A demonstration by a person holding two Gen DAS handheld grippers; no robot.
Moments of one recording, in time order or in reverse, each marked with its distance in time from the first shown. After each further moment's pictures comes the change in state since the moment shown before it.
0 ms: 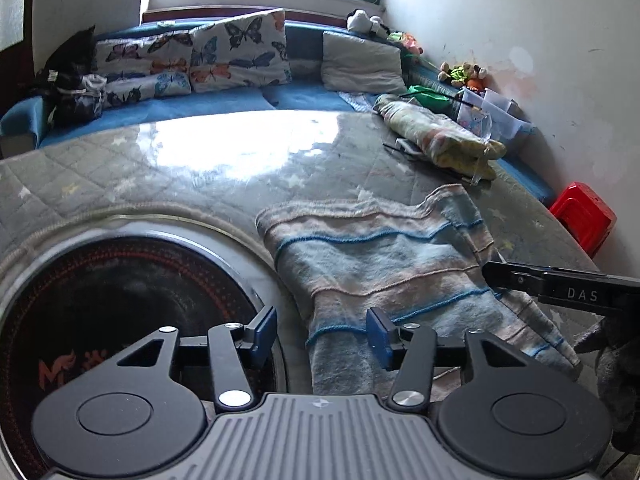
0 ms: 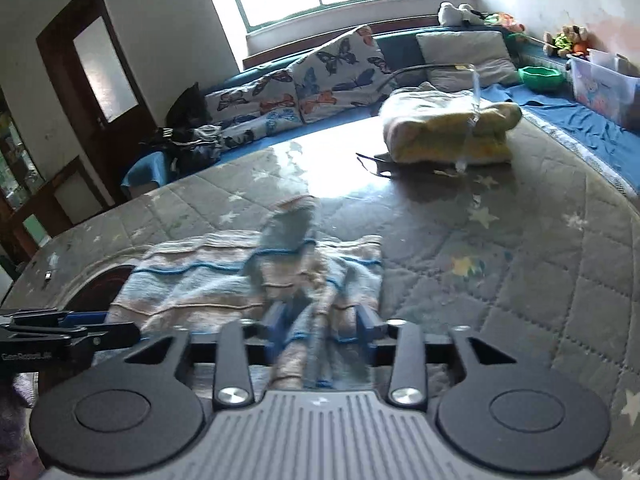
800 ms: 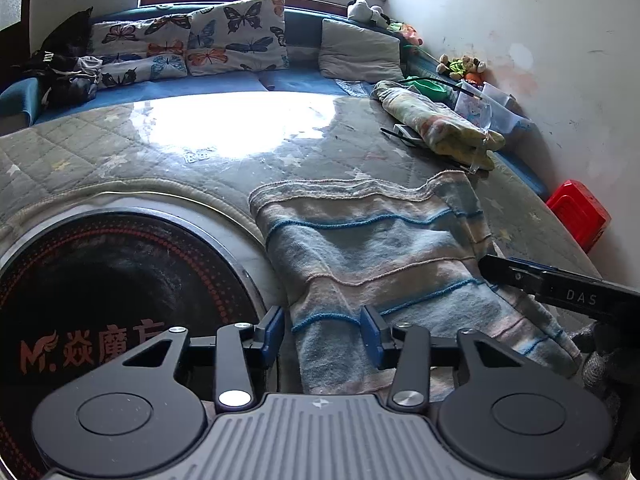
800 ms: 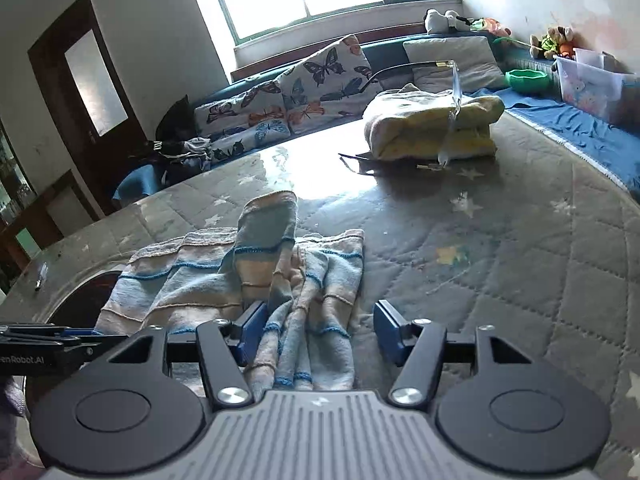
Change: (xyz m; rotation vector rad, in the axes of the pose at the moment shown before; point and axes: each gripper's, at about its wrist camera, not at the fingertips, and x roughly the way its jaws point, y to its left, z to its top) left arm 0.004 0.003 -0.007 -0.029 0.037 -0.032; right arm 0.001 -0.004 -0.012 0.016 -0.041 -0.020
